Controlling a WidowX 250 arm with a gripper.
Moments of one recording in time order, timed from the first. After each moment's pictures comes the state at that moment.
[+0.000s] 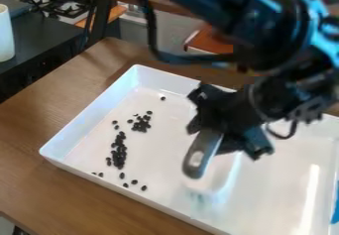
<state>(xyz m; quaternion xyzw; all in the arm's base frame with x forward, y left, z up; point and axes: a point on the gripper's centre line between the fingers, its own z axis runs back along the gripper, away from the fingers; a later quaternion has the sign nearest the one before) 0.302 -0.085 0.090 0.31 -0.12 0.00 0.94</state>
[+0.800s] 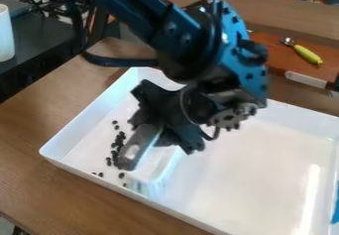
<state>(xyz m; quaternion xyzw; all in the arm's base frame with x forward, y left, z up) 0.292 -0.013 0.081 0.38 -0.13 0.00 0.92</state>
